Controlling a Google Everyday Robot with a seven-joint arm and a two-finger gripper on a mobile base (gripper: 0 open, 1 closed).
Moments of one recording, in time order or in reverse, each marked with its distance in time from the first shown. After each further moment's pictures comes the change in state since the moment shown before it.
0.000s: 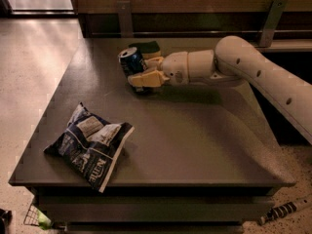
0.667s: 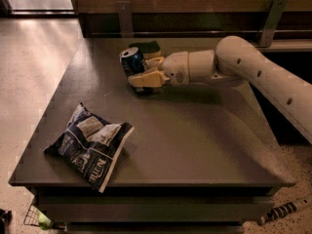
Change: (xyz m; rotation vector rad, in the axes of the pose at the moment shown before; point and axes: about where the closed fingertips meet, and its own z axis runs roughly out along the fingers) arm 0.000 0.000 0.000 0.000 0.000 0.000
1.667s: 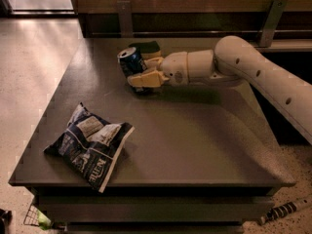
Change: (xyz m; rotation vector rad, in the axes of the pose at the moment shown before) arm -0.001 0.003 0.005 -0.010 0.000 -0.001
